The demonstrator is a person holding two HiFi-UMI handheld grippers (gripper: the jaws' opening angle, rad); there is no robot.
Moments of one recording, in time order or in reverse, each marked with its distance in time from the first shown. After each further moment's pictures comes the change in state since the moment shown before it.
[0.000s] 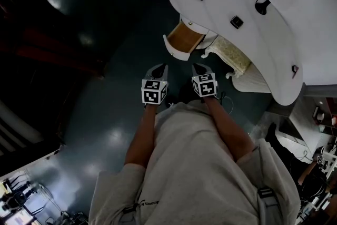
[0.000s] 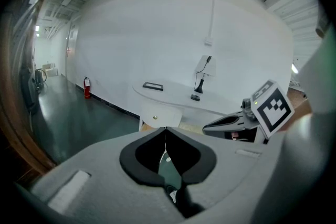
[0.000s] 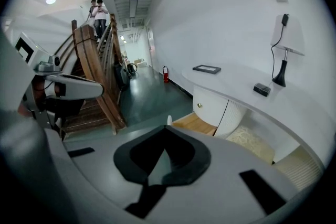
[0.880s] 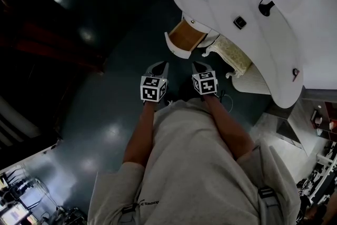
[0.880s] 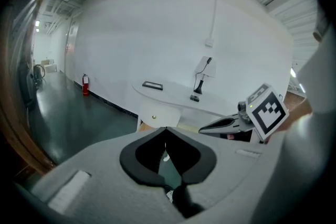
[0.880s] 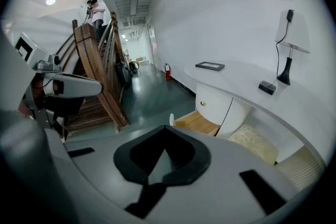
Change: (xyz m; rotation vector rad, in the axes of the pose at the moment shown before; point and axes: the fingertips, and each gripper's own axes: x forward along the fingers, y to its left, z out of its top) left arm 0.002 0.005 0.001 -0.029 0.003 -0.026; right arm 0.011 0.003 0.000 -0.003 0.028 0.028
